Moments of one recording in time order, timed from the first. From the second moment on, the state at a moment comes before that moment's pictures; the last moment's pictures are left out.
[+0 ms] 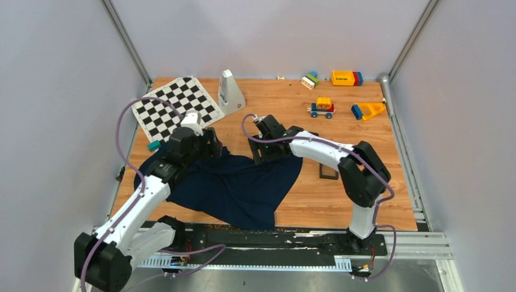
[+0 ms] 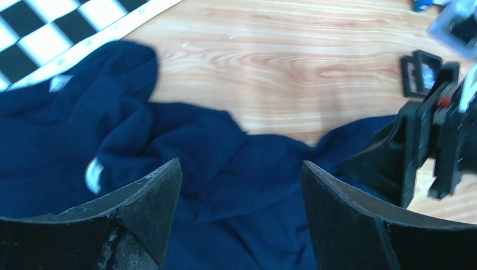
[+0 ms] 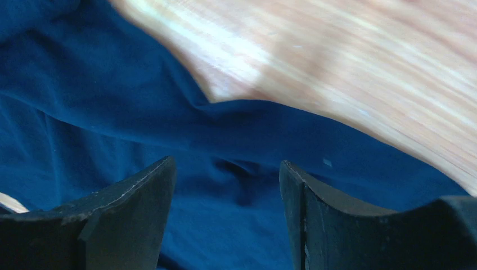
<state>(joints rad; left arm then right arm) -0.42 0.99 0.72 -0.22 -0.09 -0.33 0.74 1.81 1.31 -0.47 -0.01 0.39</state>
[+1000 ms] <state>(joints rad) -0.07 1.00 0.59 -0.29 0.10 -0.52 0.63 1.82 1.17 -0.32 -0.04 0.35</state>
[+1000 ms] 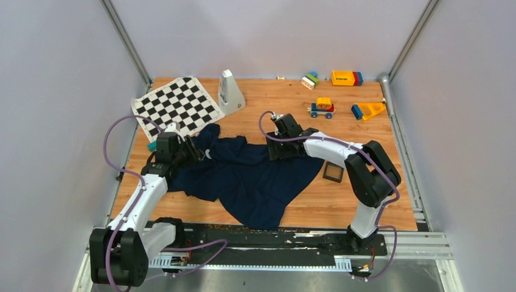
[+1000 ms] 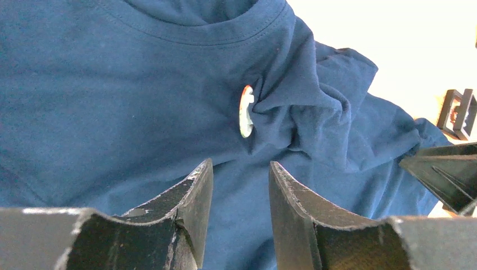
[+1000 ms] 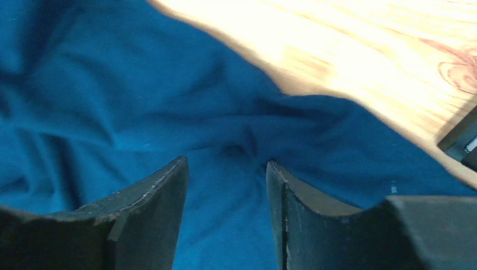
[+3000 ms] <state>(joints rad) 0.06 1.12 0.57 -0.06 0.41 -0.49 0.82 1.99 1.38 -0.09 -0.33 0.41</state>
